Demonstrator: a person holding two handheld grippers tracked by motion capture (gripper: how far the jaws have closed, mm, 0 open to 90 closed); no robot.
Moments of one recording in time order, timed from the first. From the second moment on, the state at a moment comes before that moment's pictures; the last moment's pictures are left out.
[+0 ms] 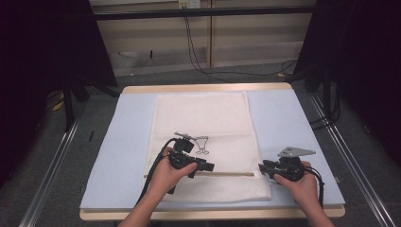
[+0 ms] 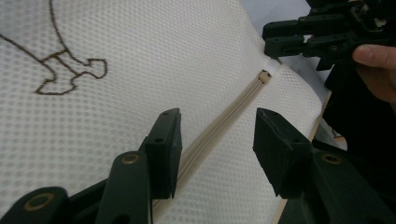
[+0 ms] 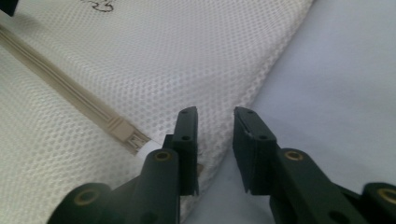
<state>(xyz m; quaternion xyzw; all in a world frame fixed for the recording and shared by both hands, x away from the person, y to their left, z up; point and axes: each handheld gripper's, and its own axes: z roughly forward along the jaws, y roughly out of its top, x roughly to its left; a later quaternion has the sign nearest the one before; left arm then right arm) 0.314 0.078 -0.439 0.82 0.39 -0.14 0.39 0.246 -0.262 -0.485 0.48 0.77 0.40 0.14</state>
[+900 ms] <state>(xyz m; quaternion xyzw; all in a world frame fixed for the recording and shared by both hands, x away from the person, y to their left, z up) 0.307 -0.009 -0.458 0.84 0.39 -0.20 0.32 0.237 -0.251 -0.473 0.41 0.81 0.40 0.15</state>
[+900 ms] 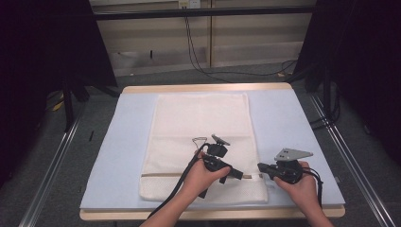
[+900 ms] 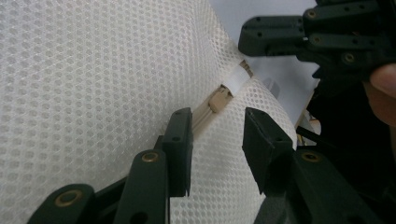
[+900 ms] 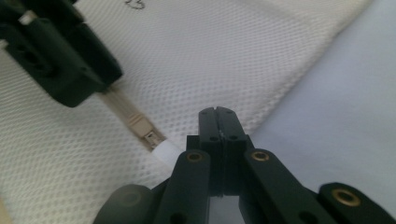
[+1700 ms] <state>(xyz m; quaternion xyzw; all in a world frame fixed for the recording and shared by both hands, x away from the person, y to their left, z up) 0.306 -0.038 -0.476 0.82 0.42 -0.22 0.33 0.235 -0.242 -0.481 0.39 0.83 0.39 0.13</state>
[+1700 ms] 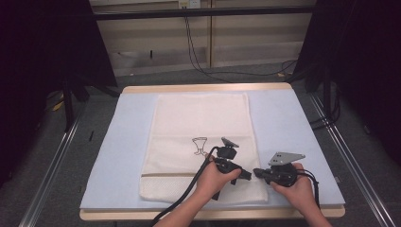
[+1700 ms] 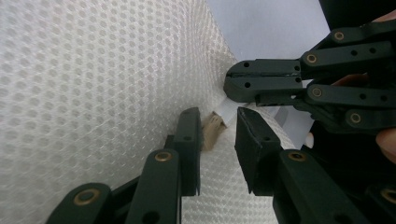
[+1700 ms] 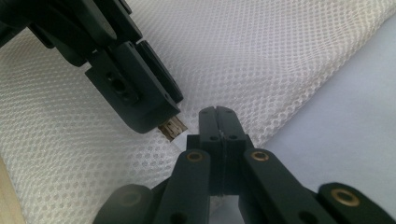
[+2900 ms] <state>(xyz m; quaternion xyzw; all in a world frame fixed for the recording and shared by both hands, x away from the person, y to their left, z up) 0.314 -0.018 -0.477 0.79 0.45 -0.26 0.32 0.235 -0.241 -0.481 0.36 0.84 0.37 0.14</state>
